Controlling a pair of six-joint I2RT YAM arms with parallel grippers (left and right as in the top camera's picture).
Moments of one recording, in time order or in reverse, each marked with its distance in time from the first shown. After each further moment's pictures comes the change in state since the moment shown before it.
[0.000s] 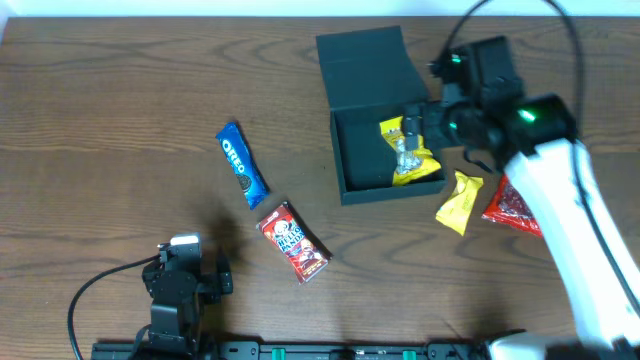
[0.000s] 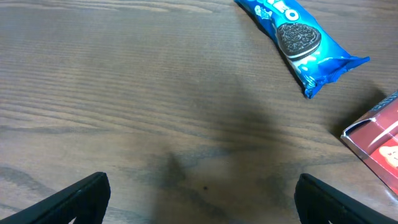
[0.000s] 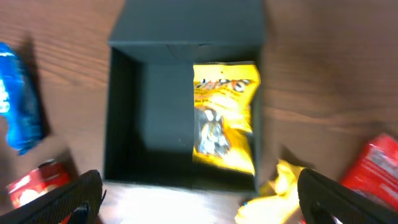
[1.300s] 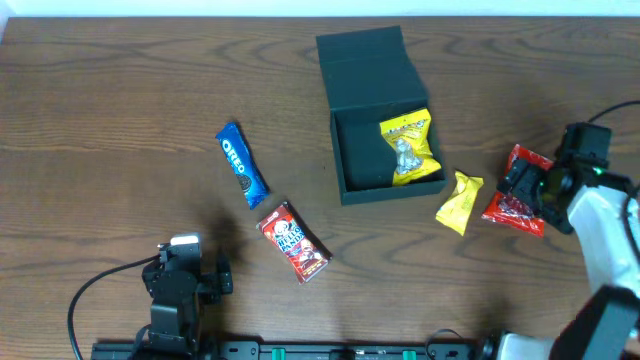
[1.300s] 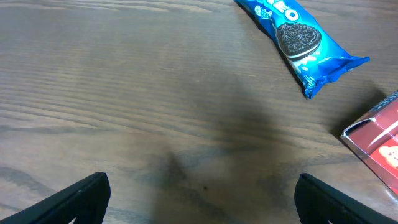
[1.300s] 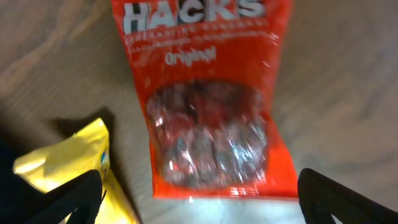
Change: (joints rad) left arm 0.000 0.000 0.000 0.000 0.000 0.000; right arm -0.578 0.002 -0.603 0.344 0.039 0.155
